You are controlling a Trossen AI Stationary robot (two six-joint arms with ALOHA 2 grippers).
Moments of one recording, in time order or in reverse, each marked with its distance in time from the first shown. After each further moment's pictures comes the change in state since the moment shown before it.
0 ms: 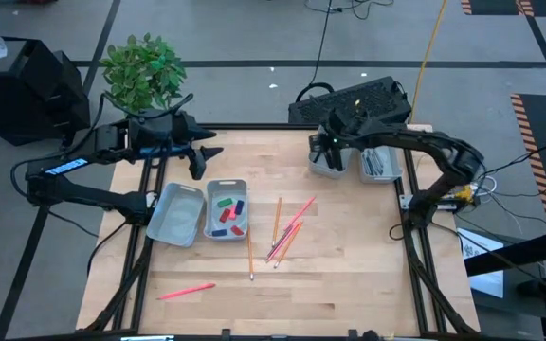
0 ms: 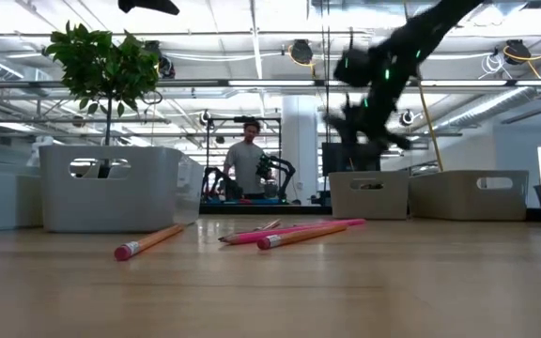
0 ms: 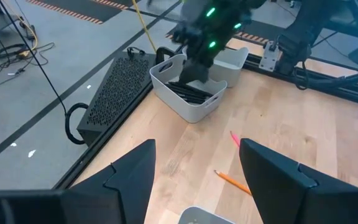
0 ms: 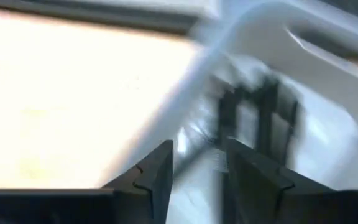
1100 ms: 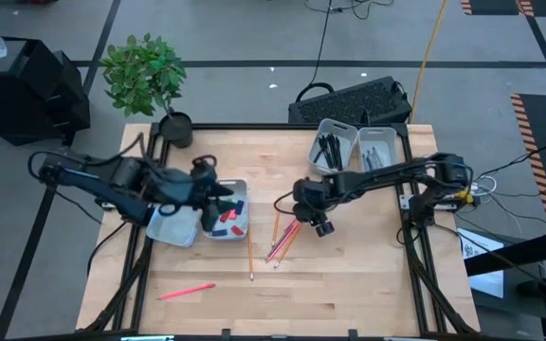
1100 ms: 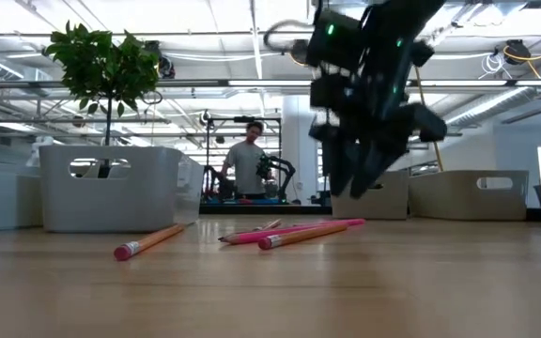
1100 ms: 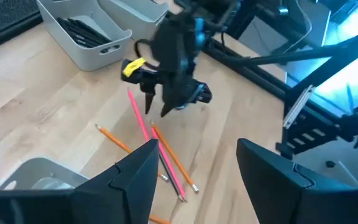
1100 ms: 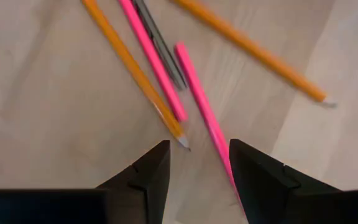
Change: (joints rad) left arm -0.503 0.139 0.000 0.036 -0.151 -0.556; right arm 0.577 0.116 0.002 -0.047 -0.273 -1.146
